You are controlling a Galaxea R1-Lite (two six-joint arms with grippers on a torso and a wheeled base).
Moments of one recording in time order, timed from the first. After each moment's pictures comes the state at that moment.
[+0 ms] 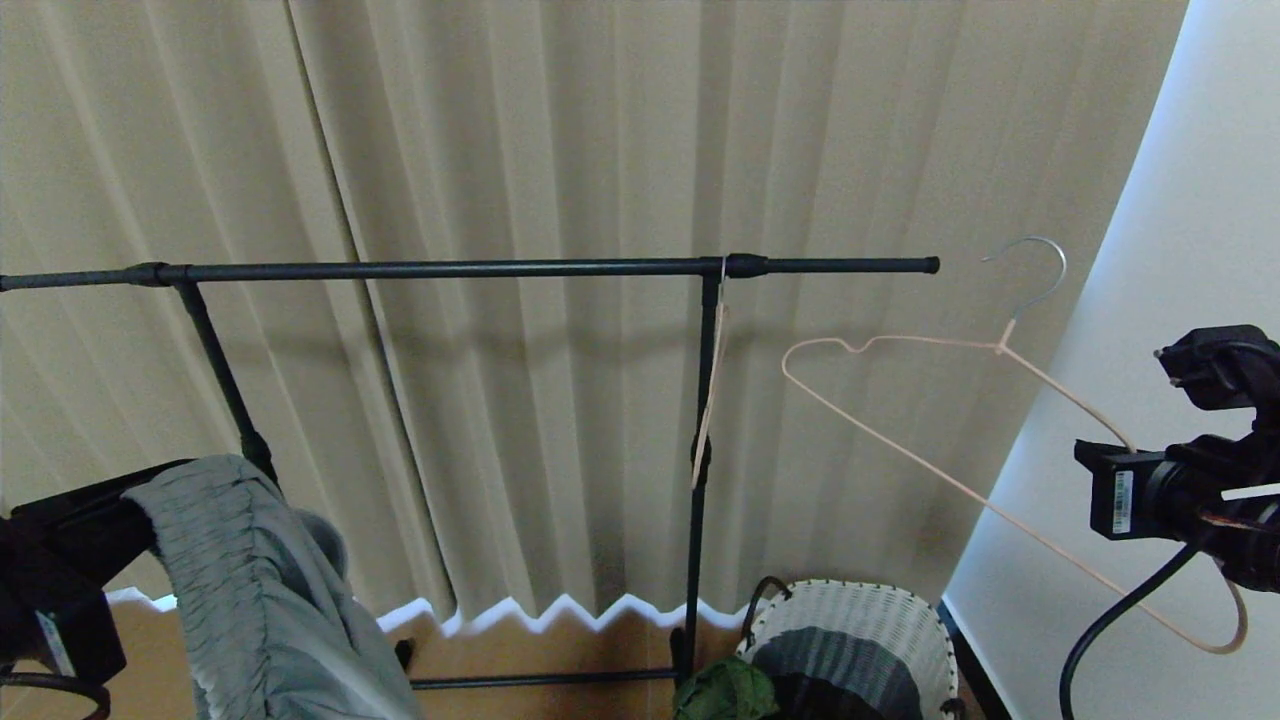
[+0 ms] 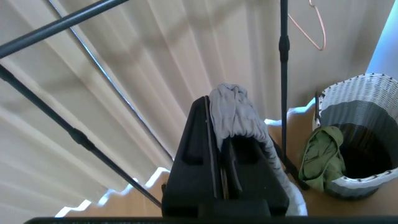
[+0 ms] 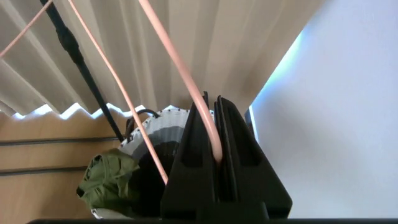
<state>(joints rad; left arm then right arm) -0.29 0.91 -0.49 -0.24 0.02 0.30 0.22 1.33 -0.54 -0.38 -0.32 0.05</state>
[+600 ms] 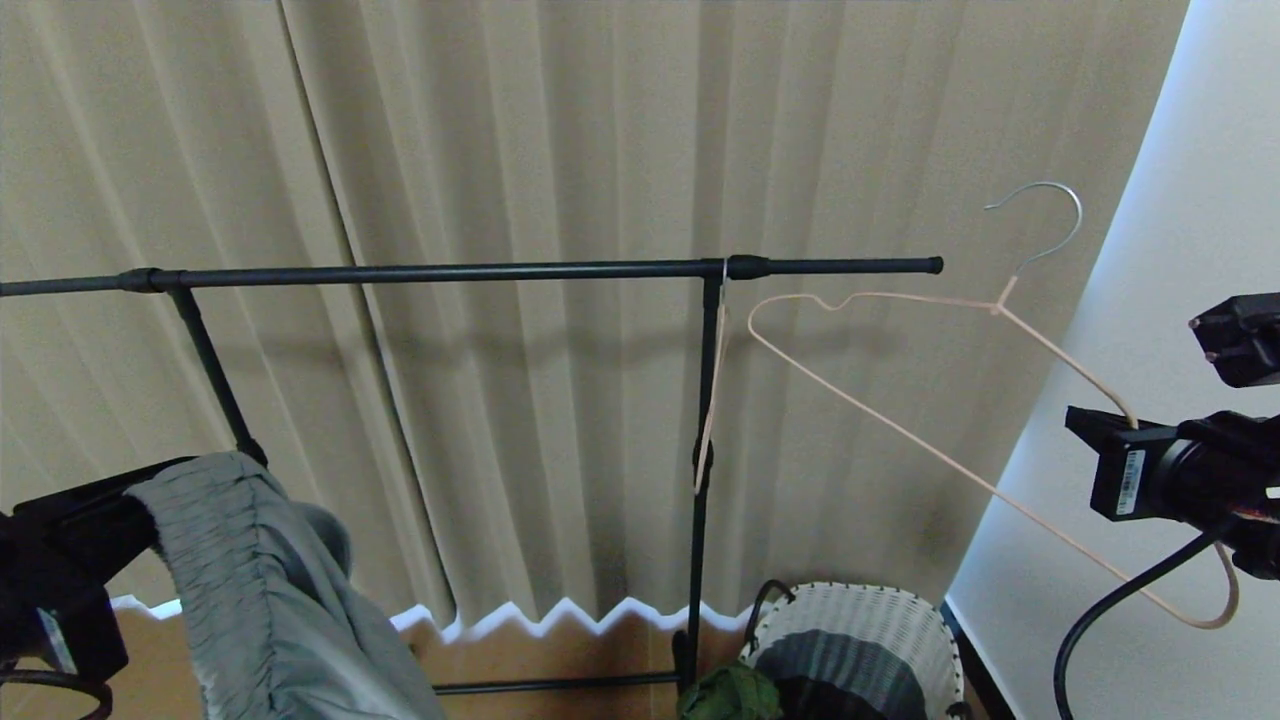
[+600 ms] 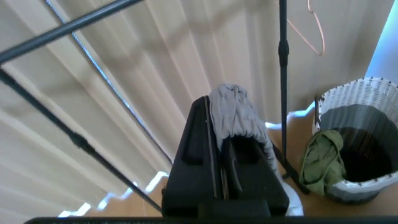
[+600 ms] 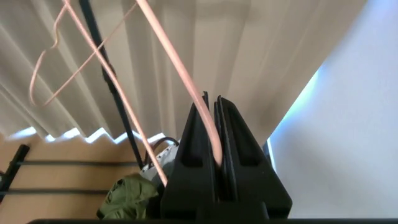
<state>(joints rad) -0.29 0.91 -0.49 -0.24 0.02 0.30 0.30 1.28 -0.54 -0.46 -0.31 0.05</state>
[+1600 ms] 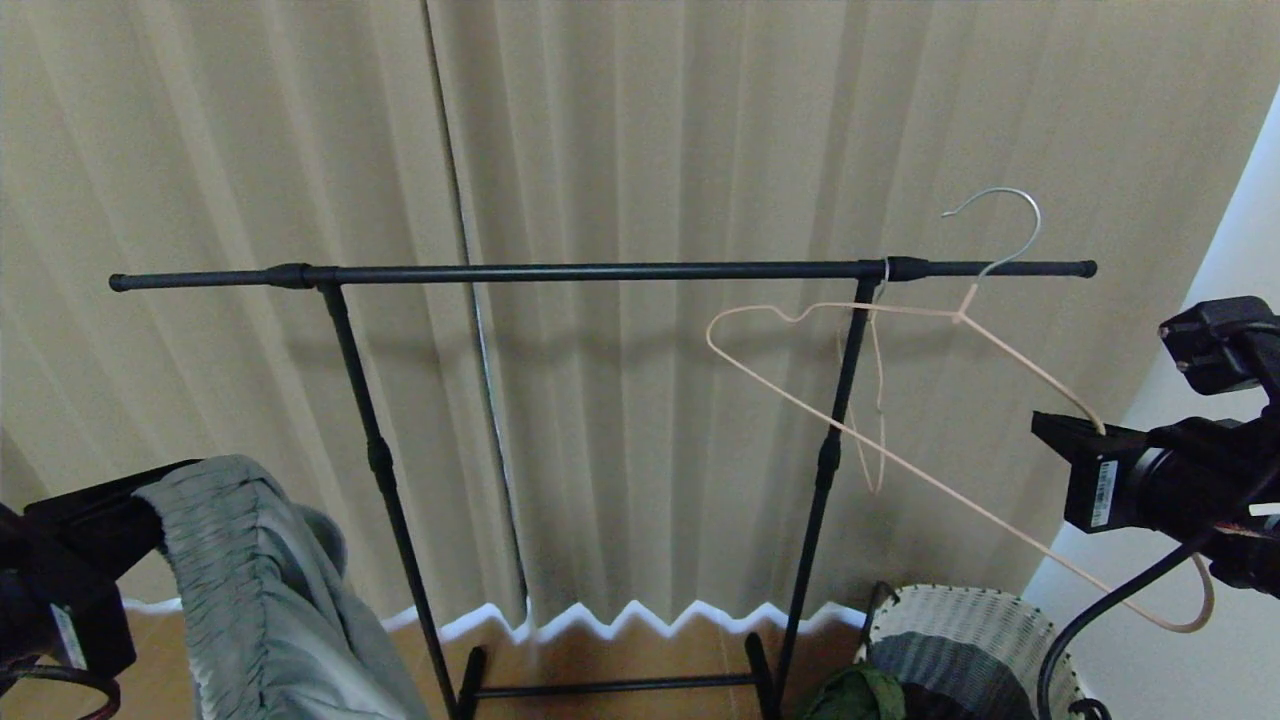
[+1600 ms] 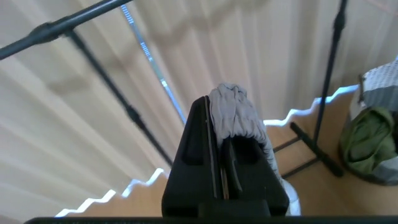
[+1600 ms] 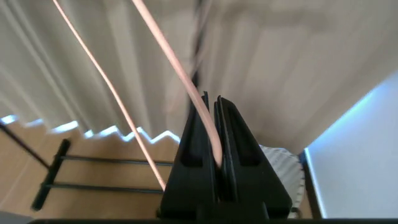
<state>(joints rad) -0.28 0.93 -0.49 -0.24 0.02 0.30 0.37 1.29 -0.54 -0.46 -0.31 0.05</state>
